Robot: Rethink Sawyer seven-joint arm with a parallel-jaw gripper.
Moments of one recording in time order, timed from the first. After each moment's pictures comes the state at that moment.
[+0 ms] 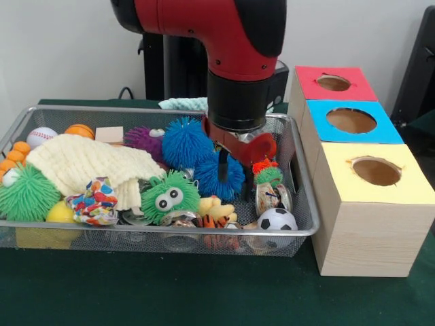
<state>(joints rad) -0.23 -0.47 0.01 1.47 -0.05 0.52 2.54</state>
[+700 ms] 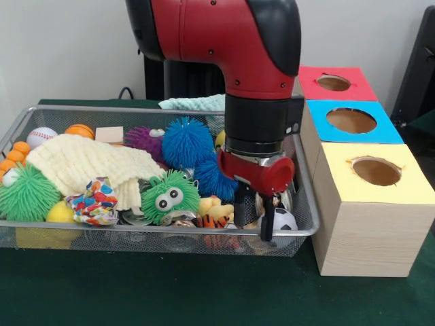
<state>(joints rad) -0.21 -0.41 0.04 1.47 -0.05 0.18 2.54</state>
